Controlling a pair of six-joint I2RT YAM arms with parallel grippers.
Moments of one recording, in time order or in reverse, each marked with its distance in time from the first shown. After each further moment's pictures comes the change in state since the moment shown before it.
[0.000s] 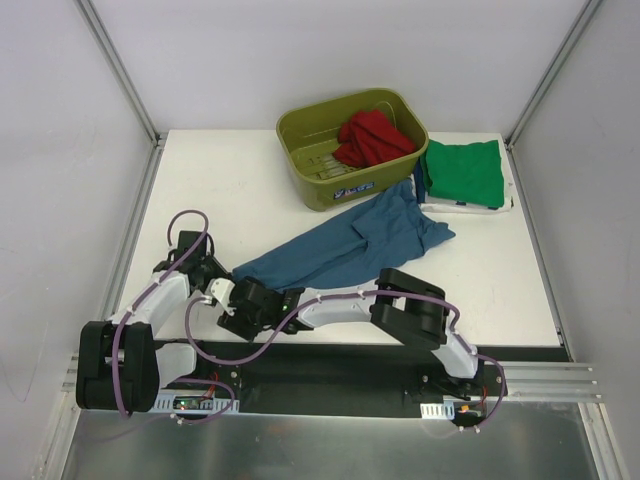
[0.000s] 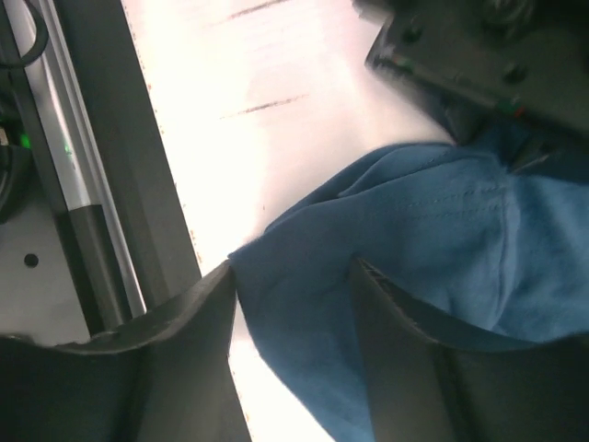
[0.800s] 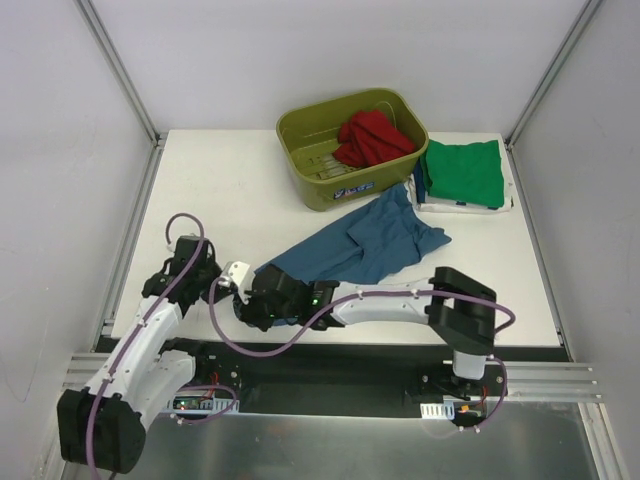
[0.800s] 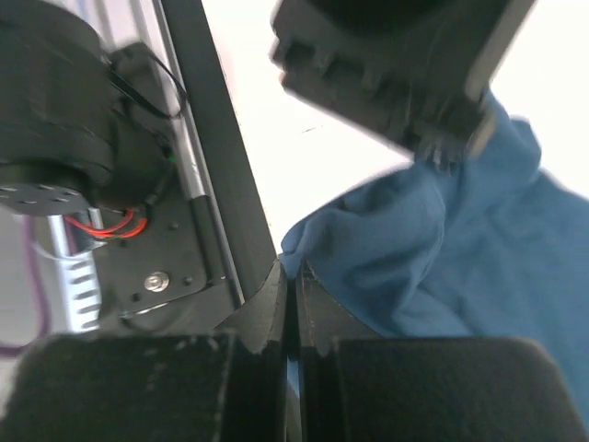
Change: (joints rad) left arm -0.092 -0.342 0.024 -0.232 -0.030 -0.031; right arm -0.008 -0.257 -0.154 0.044 -0.060 0.102
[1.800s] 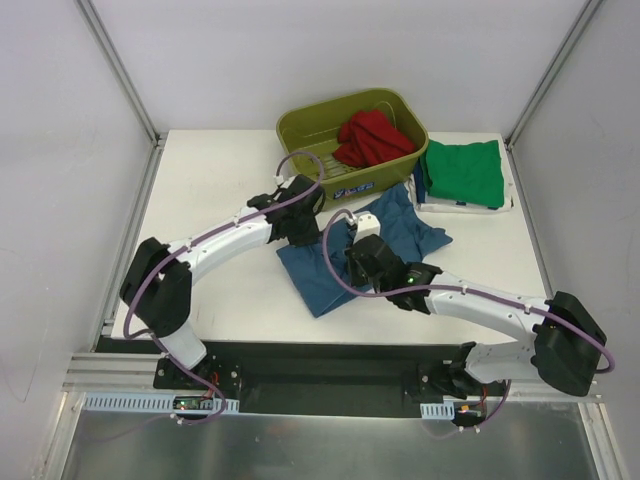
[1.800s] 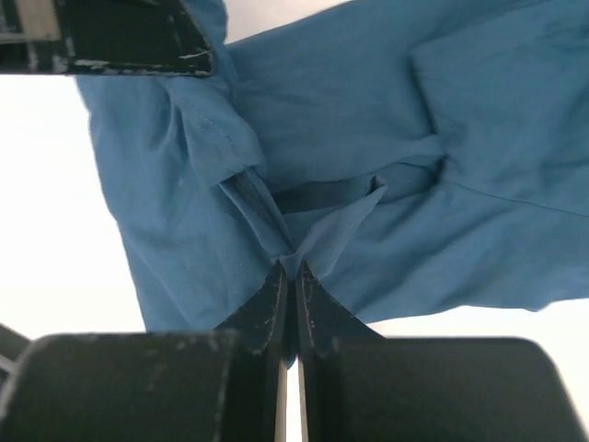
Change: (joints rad) left arm -0.572 0.835 0.762 0.070 -0.221 -0.067; right arm -0.361 -0.594 -0.484 -0.209 0.399 0.308
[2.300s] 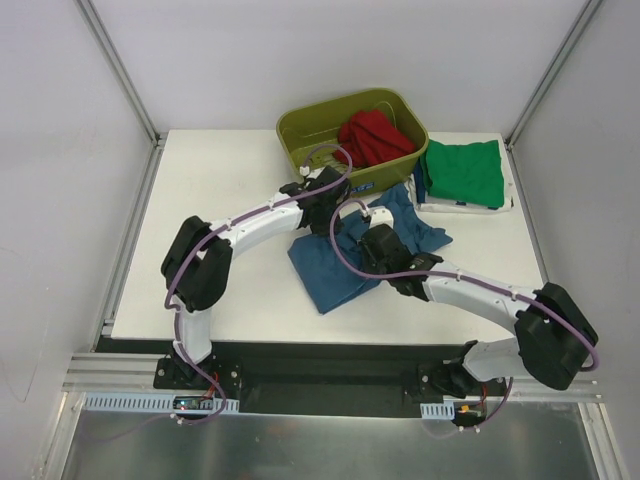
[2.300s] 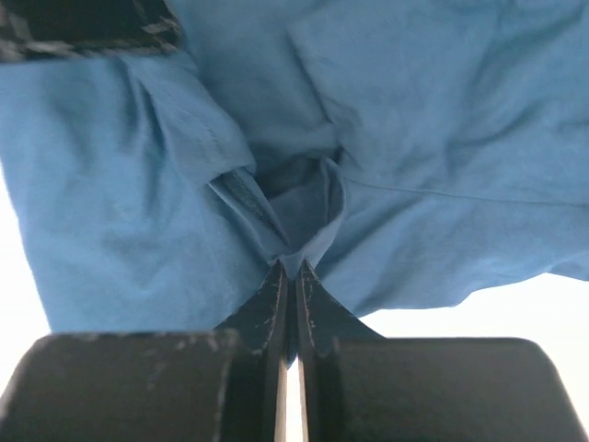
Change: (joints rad) left arm -0.033 0.257 0.241 0.002 -0.018 0.023; right arm -0.160 0.047 -0.024 -0.018 -0.021 -0.034
